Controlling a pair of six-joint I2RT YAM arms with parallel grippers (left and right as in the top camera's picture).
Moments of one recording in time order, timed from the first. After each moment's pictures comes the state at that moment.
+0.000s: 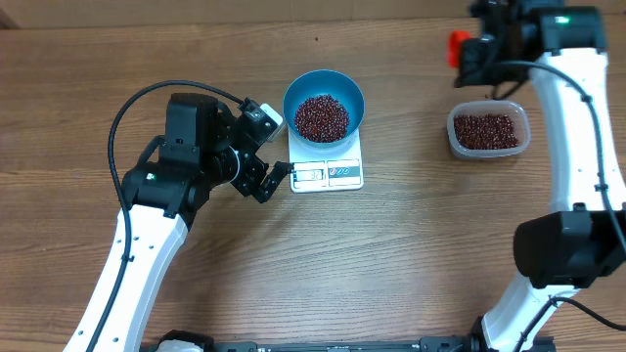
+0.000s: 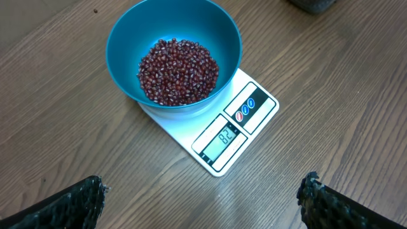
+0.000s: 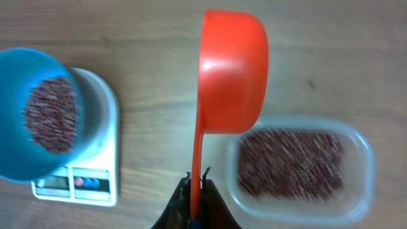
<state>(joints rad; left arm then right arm) -0.21 1.31 1.15 -0.70 0.39 0.43 -0.02 1.97 2.12 -1.31 -0.16 -0.03</state>
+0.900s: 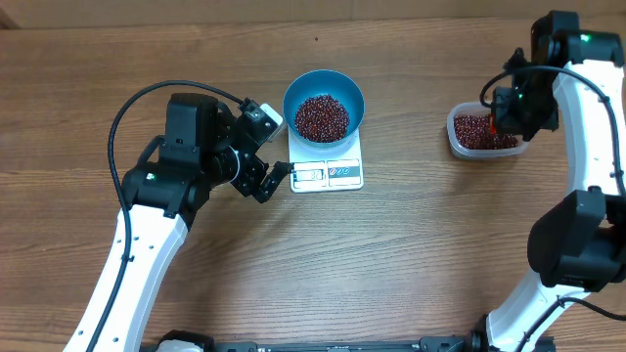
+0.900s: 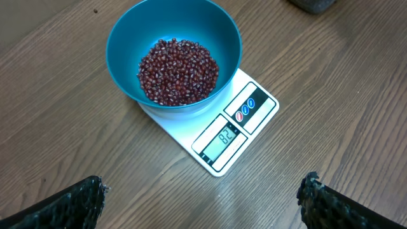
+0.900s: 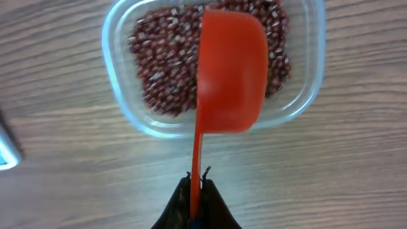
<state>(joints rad) -0.21 1.31 1.15 -0.70 0.39 0.43 -0.15 1.97 1.88 -1.41 -0.01 -0.04</state>
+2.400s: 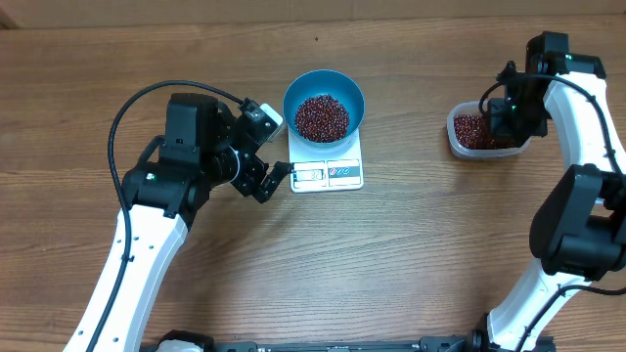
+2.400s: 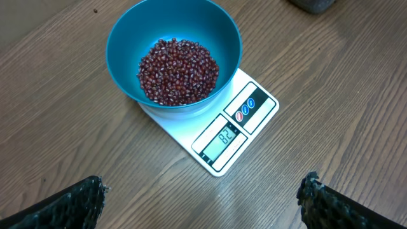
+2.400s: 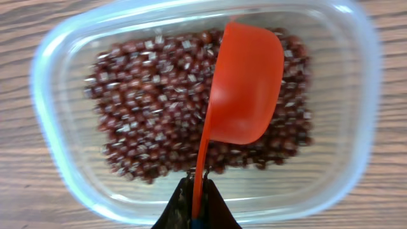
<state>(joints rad) -0.21 1.31 1.15 -0.70 0.39 0.43 -0.19 2.04 1.73 -1.15 -0.07 -0.12</state>
